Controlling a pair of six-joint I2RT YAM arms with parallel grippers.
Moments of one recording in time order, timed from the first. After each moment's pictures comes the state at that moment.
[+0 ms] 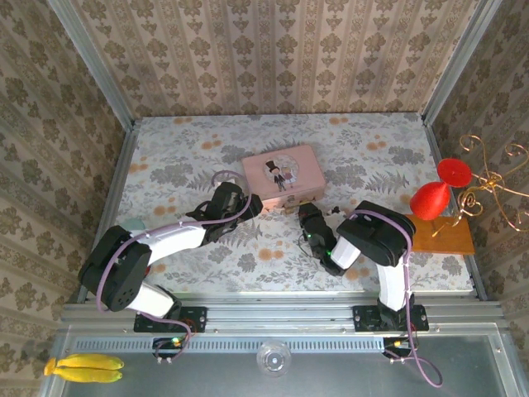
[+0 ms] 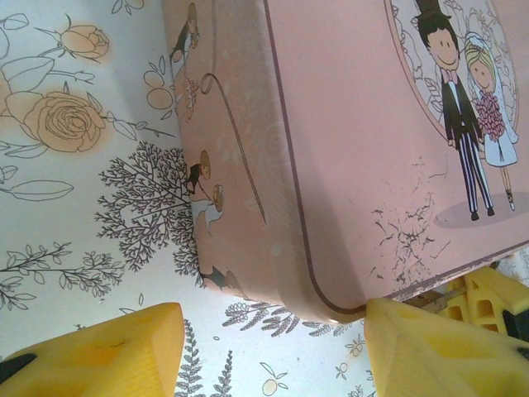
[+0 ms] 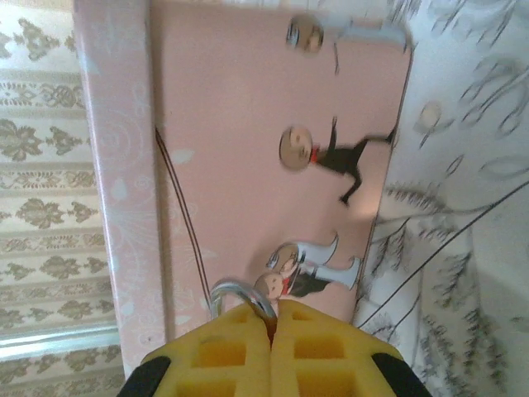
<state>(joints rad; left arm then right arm) -0.68 1.46 0.68 0.08 -0.03 -0.86 0.73 1.95 0.42 1.24 0.61 1.63</state>
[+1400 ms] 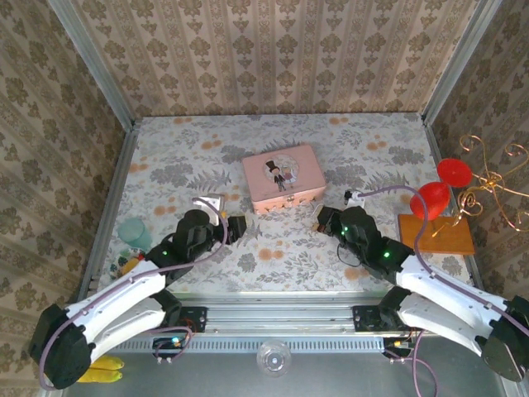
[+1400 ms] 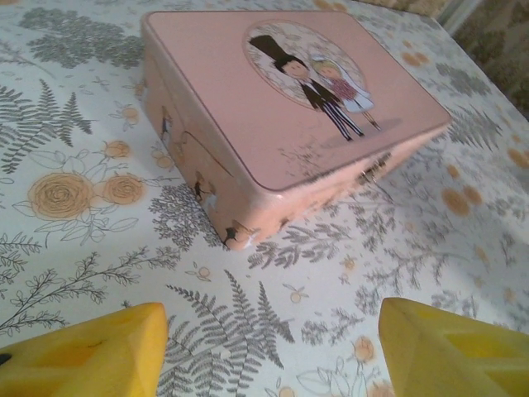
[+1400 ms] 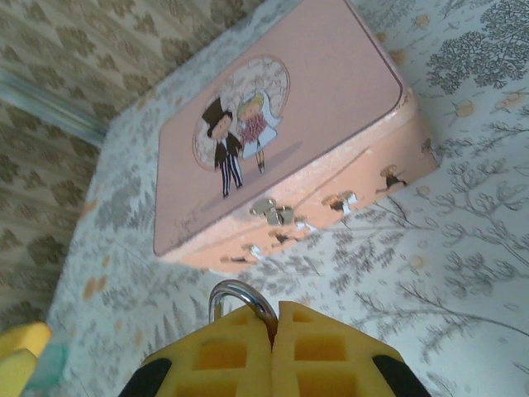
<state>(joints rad) -0.75 0.82 0.41 -0.04 -0.07 -0.43 0.73 0.85 0.52 -0.15 0.30 0.87</state>
